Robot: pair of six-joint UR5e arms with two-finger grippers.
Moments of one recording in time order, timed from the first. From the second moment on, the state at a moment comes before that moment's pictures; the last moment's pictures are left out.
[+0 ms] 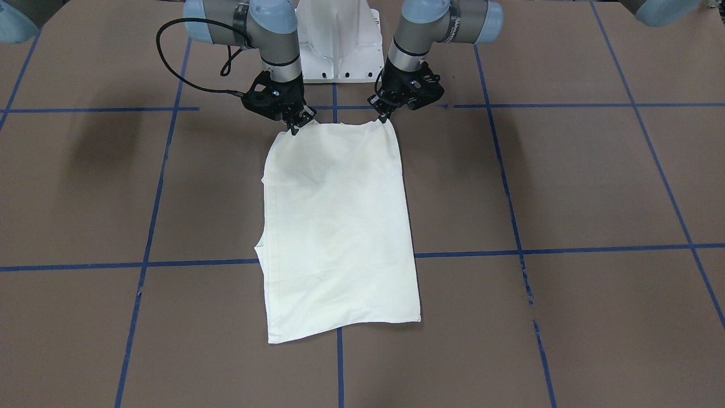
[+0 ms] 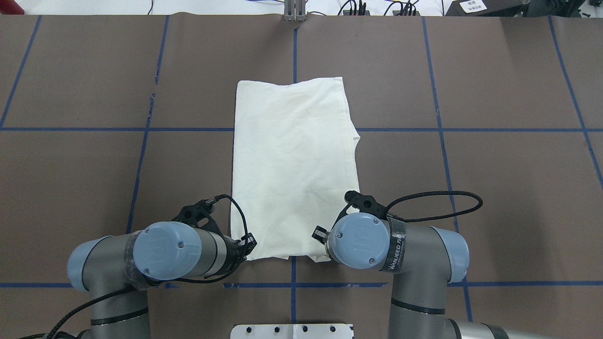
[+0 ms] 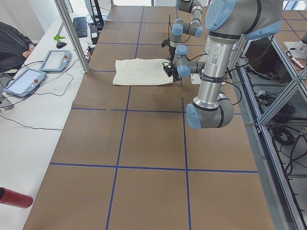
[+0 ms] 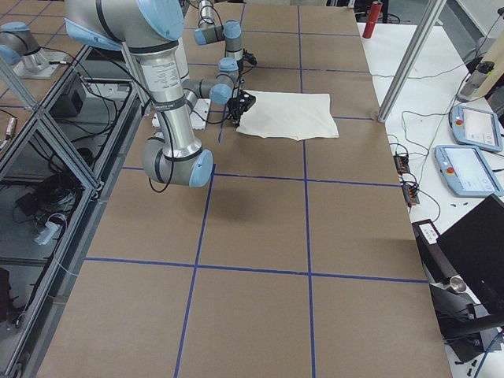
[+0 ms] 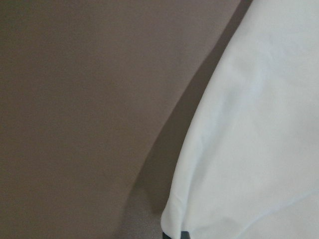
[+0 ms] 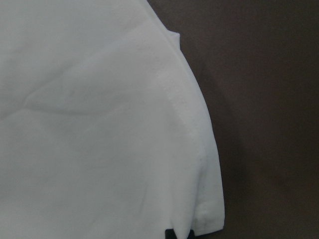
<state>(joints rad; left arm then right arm) -0.25 -1.96 -1.90 -1.83 -1.69 -1.98 0.25 -1.08 1.84 -1.56 1.65 1.91</state>
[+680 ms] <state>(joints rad) -0.23 -1.92 -1.97 -1.82 -1.69 -1.98 0.25 -1.09 1.87 -1.55 1.69 1.91</state>
